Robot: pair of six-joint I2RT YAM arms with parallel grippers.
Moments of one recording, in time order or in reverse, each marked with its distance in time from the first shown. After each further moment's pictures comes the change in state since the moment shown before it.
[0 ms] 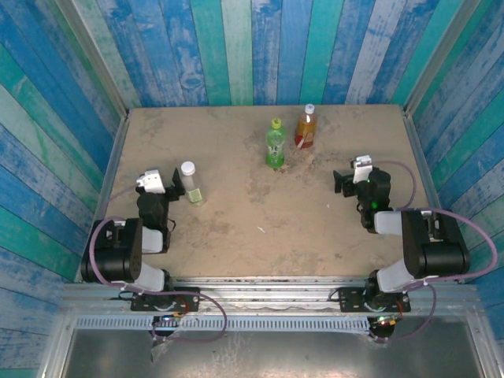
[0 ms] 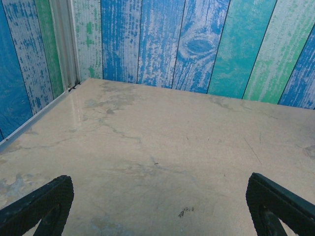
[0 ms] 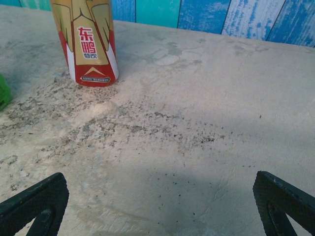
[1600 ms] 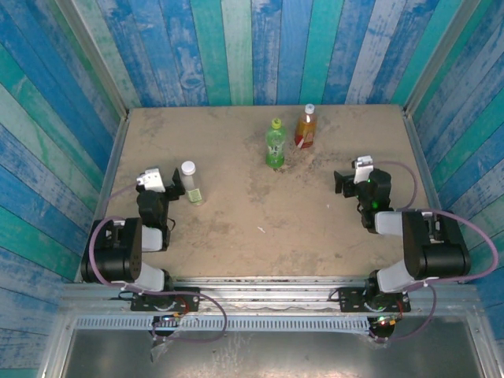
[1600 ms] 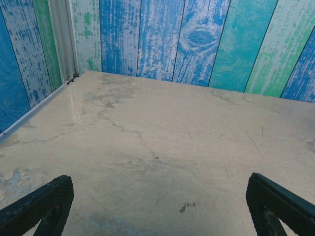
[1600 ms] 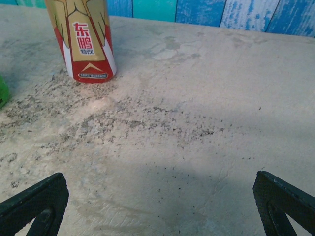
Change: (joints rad) left arm 0.006 0.000 0.023 -0.055 0.012 -0.002; right arm -0.006 -0.005 0.007 -0.035 0.003 0.023
